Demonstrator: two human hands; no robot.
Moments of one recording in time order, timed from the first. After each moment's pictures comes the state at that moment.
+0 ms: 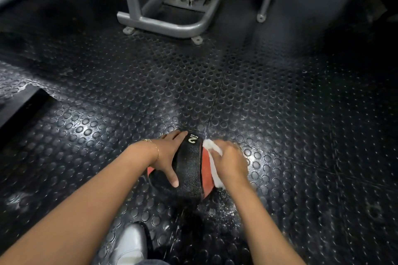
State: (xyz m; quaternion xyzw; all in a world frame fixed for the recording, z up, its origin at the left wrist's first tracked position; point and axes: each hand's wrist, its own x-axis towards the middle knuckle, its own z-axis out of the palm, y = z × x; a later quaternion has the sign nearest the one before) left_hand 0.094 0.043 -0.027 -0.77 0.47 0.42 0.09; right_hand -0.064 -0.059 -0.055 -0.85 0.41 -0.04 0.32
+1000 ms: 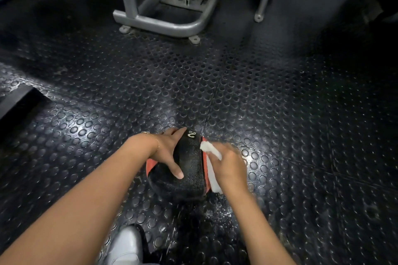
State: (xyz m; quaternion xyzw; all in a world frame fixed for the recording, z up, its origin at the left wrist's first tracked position) left_hand 0.105 0.026 -0.032 -0.76 0.44 0.47 0.08; right_hand -0.072 -0.055 -0.056 -0.84 0.41 -0.08 0.34
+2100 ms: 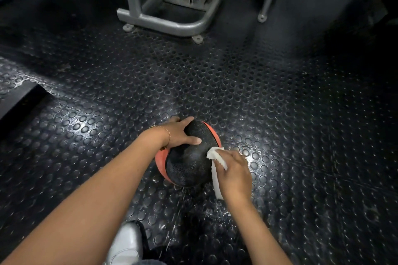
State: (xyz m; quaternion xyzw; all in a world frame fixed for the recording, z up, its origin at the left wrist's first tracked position) left_hand 0.097 0.003 -0.031 -0.84 0.34 0.42 -0.07; right_hand -0.095 -0.047 -0.072 -0.84 0.41 -0.15 0.32
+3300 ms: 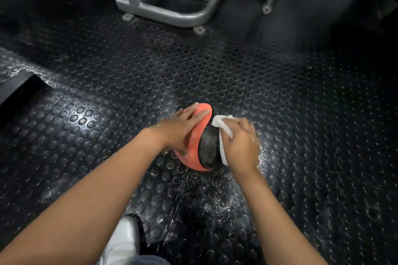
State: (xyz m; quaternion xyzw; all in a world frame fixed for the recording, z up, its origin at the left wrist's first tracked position) left_hand 0.091 0.009 -0.047 -0.79 0.55 0.29 0.02; right_hand -0.065 -0.086 -0.059 -0.87 0.37 -0.22 0.23
